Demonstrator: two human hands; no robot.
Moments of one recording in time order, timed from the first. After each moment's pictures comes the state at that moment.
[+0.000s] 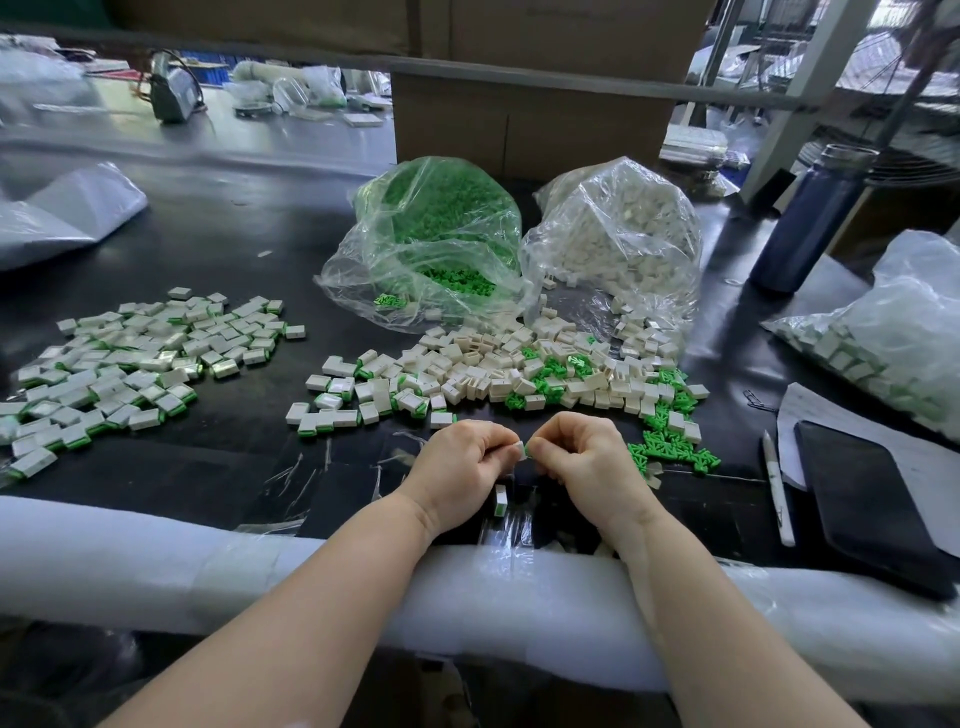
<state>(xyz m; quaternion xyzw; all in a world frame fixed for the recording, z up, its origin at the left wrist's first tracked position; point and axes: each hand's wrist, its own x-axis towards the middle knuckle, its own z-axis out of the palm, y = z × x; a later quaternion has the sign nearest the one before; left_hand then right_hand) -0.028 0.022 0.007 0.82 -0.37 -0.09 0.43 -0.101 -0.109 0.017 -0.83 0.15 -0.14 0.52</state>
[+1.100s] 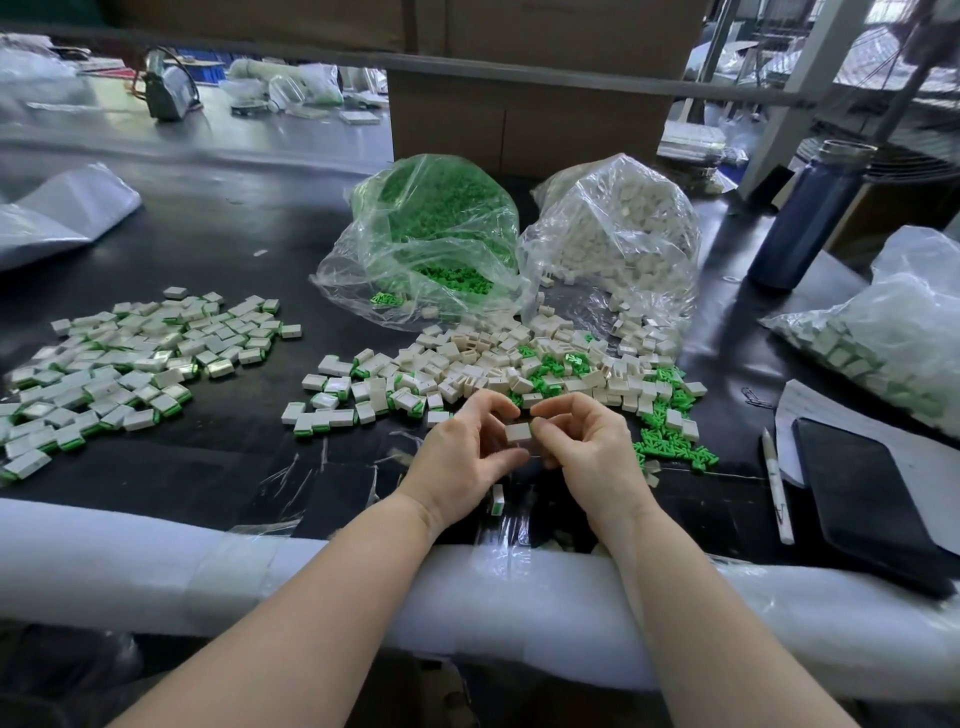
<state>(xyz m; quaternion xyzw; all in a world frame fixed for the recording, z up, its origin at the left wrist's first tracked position) -0.027 0.018 0.006 0.79 -0.34 -0.08 0.50 -0.097 -0.107 0.013 -0.72 0.16 -0.21 0.64</state>
